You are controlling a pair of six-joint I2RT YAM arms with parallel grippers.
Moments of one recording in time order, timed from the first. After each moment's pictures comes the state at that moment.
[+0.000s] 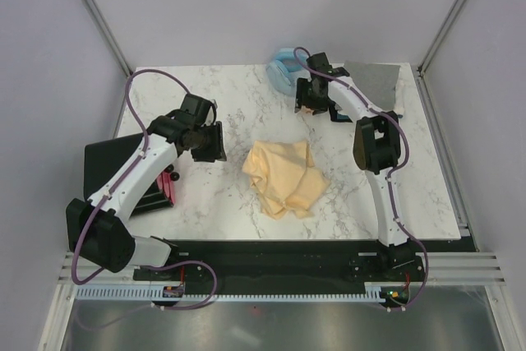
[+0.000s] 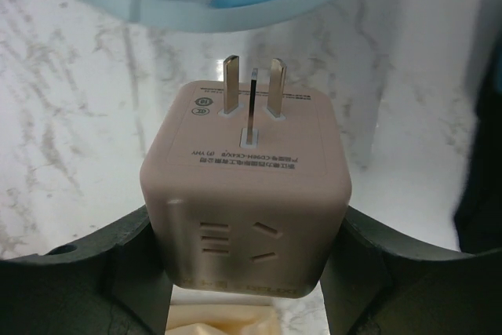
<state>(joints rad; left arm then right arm) -0.39 1.37 1.22 -0.89 0.05 -0.42 0.33 2.45 2.23 -0.80 -0.06 0.39</state>
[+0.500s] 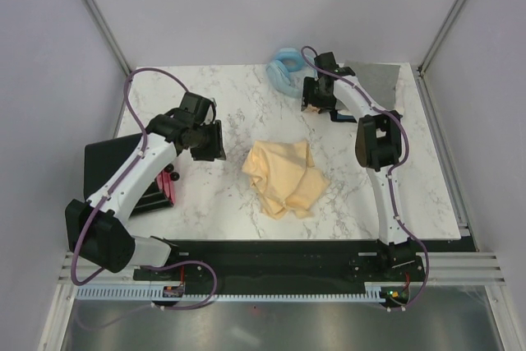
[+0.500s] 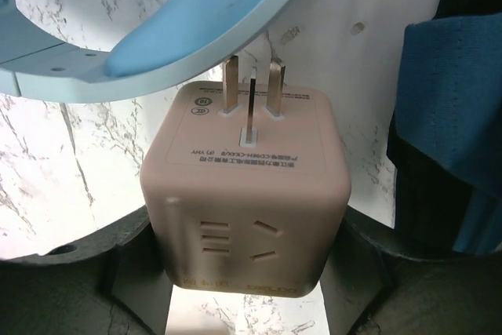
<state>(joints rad) -0.39 1.36 1.23 -0.91 0.05 -0.43 0.26 2.52 2.27 -0.80 -0.06 0.37</state>
